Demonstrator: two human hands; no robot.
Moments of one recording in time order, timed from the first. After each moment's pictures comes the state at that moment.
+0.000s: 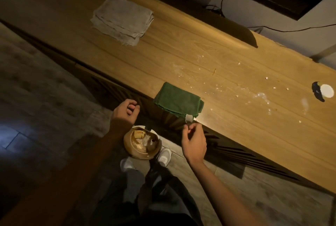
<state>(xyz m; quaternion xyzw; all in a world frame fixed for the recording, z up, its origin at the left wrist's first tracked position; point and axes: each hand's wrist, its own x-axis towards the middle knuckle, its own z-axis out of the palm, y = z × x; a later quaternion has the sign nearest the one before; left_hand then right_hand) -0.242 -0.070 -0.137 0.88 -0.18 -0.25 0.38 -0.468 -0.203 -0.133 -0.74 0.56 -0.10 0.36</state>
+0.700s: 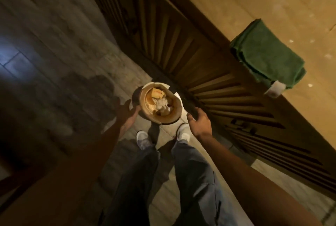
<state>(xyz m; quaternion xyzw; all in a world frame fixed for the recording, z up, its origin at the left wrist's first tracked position) -0.310 0.105 -0.340 0.81 0.18 -0.41 0.38 -0.454 -0.124 -0.331 -0.77 0.47 0.22 0.37</state>
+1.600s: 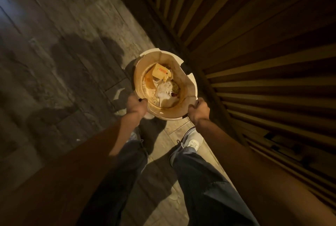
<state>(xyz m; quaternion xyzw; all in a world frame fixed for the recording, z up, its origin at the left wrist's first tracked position) -0.377 0.063 -0.587 0.73 0.38 -0.37 0.44 -0.443 -0.137 -0.582 -0.74 0.50 0.26 0.36</state>
